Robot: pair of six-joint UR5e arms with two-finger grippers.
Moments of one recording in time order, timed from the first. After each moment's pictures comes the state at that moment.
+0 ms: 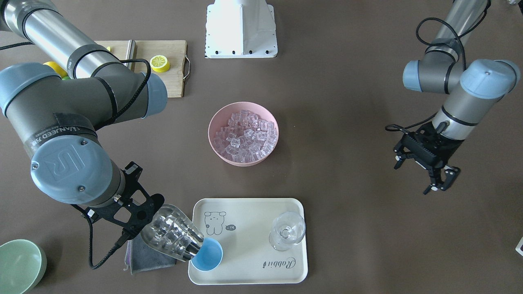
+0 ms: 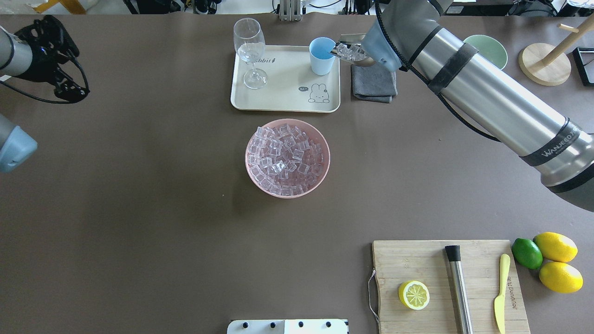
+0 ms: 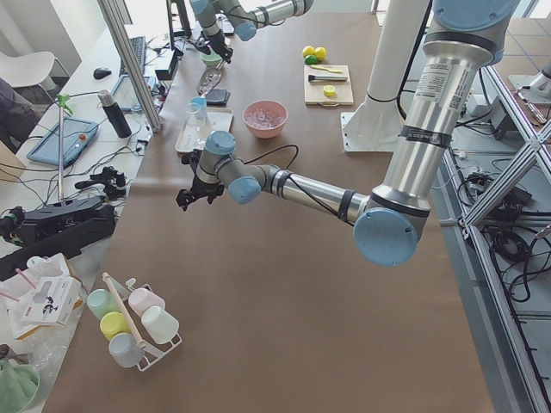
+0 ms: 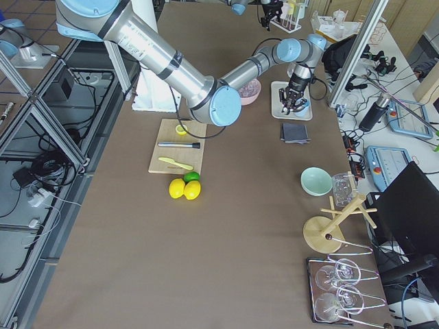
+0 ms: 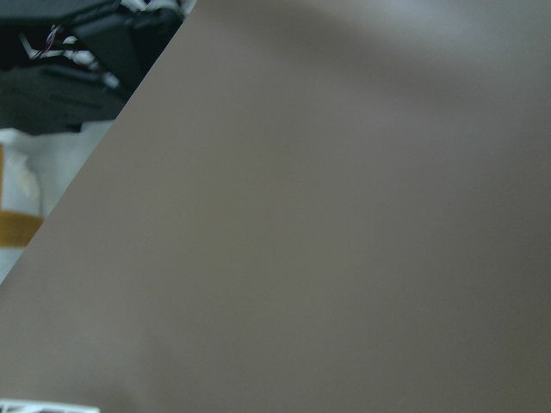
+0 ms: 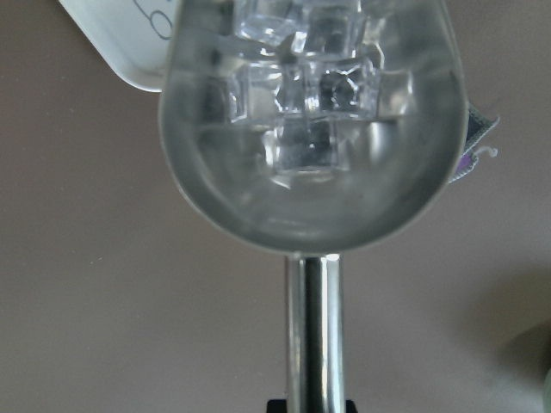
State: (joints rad) left arm -1.12 -1.83 -1.52 -2.13 -1.95 0.14; right arm 0.98 -0.57 1.16 -2.05 2.09 -0.39
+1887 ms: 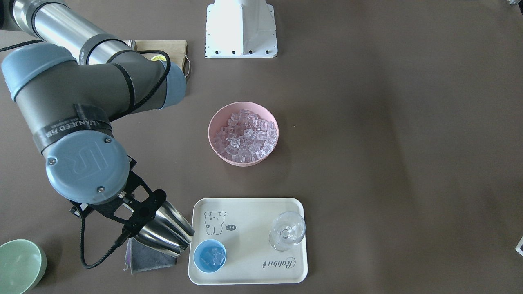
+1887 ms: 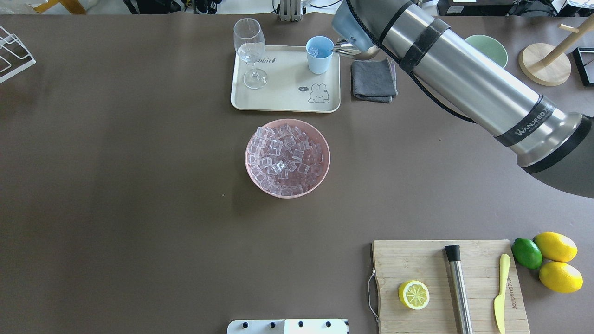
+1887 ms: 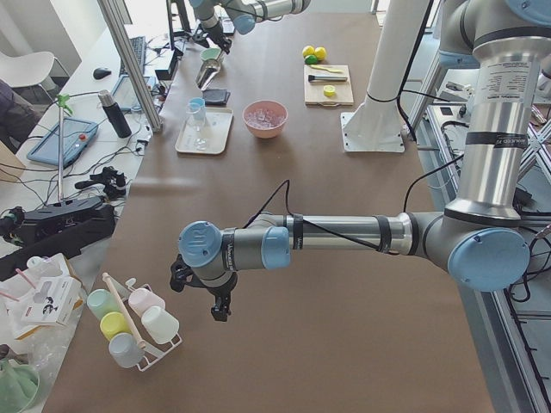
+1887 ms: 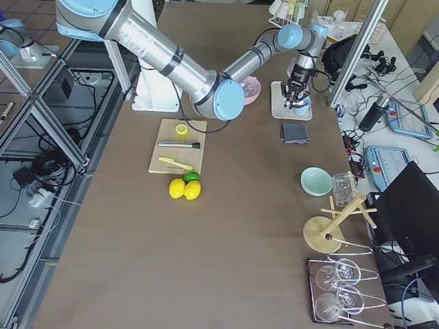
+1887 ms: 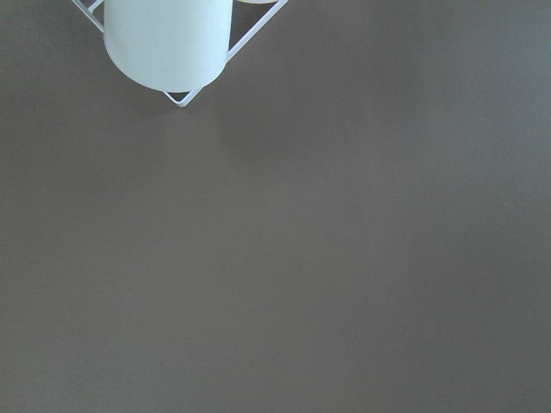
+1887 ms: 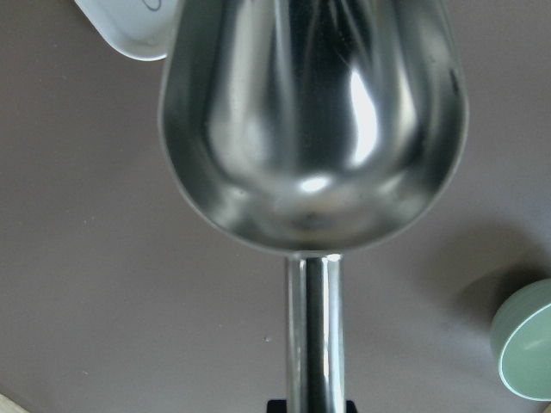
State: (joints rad) left arm -1.61 -1.65 -1.49 -1.49 -2.41 0.15; right arm 1.00 -0.53 1.20 -2.18 2.01 -0.43
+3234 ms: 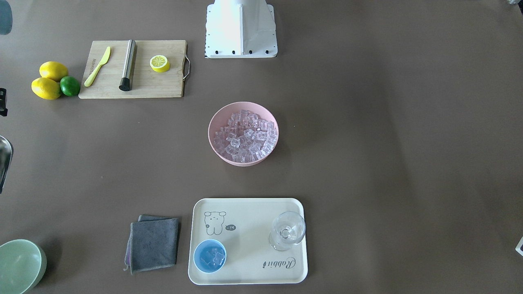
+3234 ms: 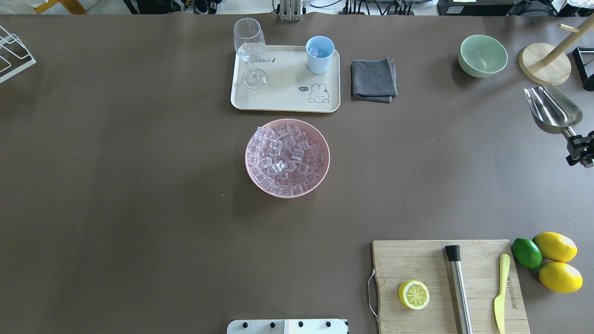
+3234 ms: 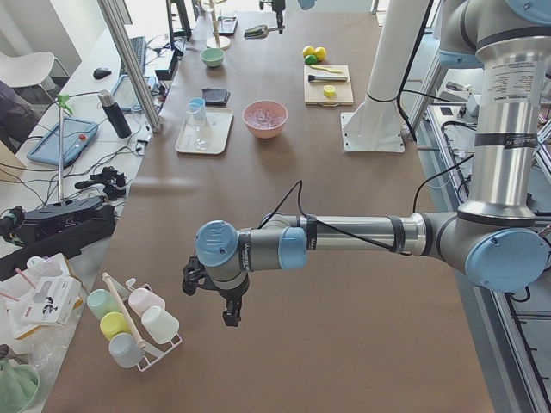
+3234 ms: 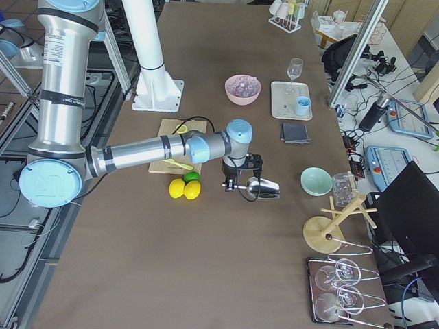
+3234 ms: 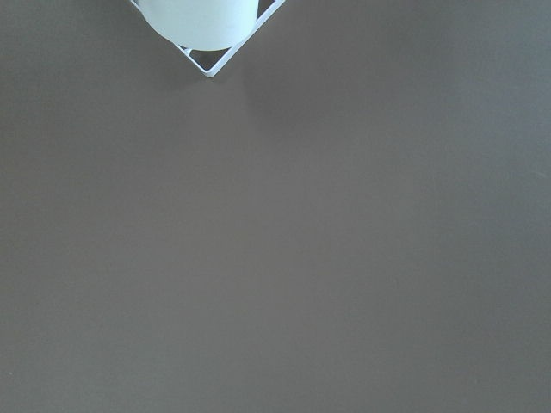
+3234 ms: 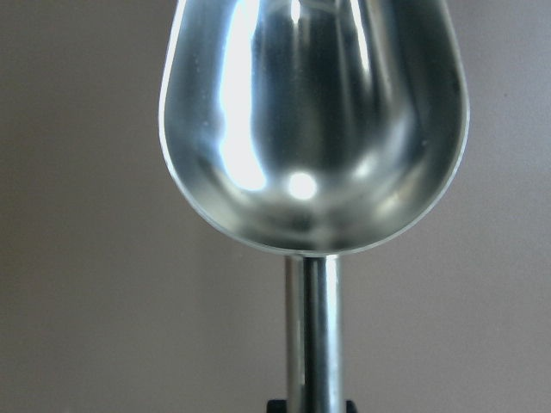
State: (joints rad) left arm -1.62 -1.58 -1.55 -1.50 -2.36 0.14; right arm 1.17 -1.71 1.89 -1.52 2.24 0.44
